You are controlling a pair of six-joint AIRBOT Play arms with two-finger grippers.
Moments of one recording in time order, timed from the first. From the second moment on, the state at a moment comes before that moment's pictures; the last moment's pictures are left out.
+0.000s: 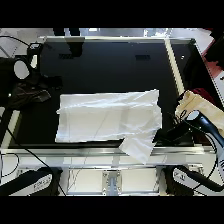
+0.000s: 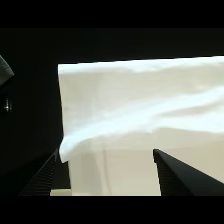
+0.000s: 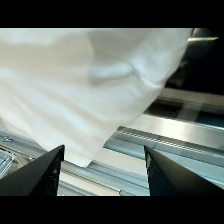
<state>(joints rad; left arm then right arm) -0.14 -1.20 1.39 1.61 -1.25 -1.66 -0.25 -1.18 0.55 -1.11 1.39 1.32</state>
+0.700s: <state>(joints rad) -0.13 -1.19 1.36 1.62 -1.27 -1.64 -0.13 -1.17 0.45 -0.97 1.22 1.31</state>
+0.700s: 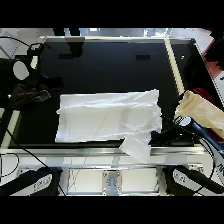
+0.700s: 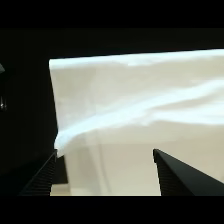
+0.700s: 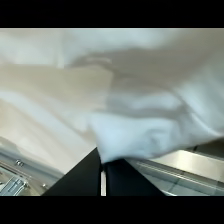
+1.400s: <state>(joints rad) 0.13 -0.53 0.42 1.52 -1.15 -2.13 -0.12 -1.04 0.56 -0.94 1.34 1.27</state>
